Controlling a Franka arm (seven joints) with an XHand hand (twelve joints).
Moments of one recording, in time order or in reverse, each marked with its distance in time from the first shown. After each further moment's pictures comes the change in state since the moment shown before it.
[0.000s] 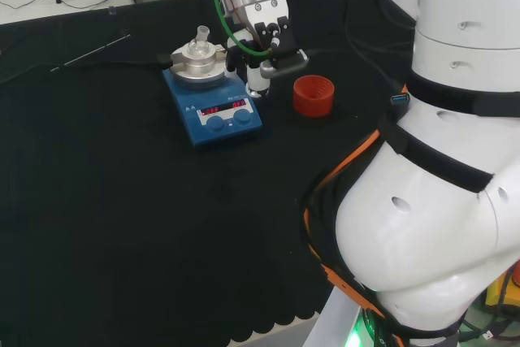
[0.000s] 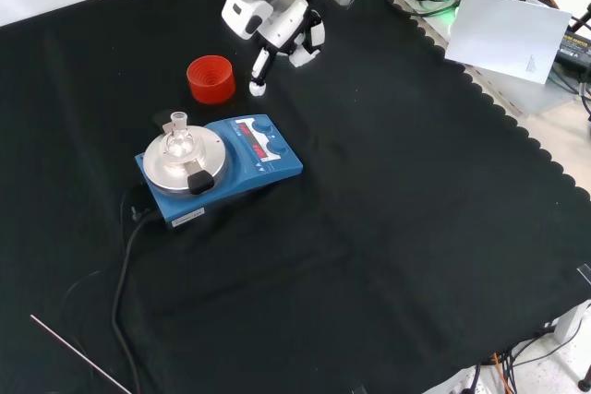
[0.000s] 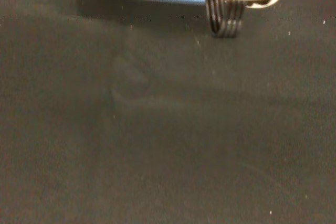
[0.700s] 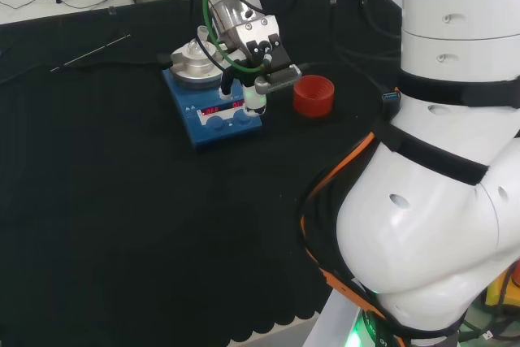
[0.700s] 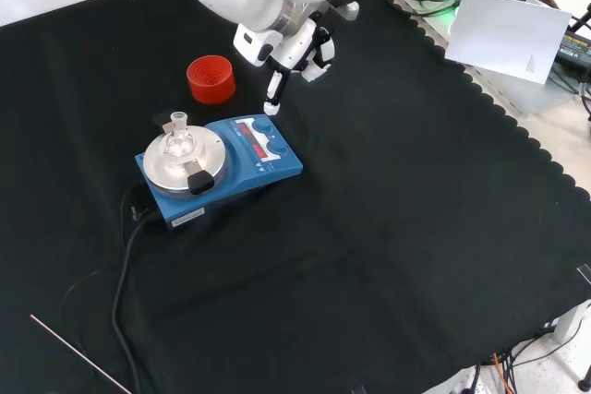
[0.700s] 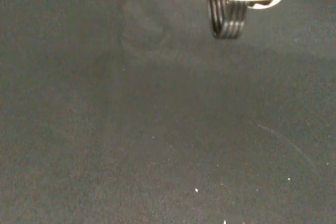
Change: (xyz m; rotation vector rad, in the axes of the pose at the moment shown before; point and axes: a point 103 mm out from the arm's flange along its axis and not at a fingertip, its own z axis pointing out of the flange) arm 0.015 0.011 0.027 0.095 -0.040 -0.028
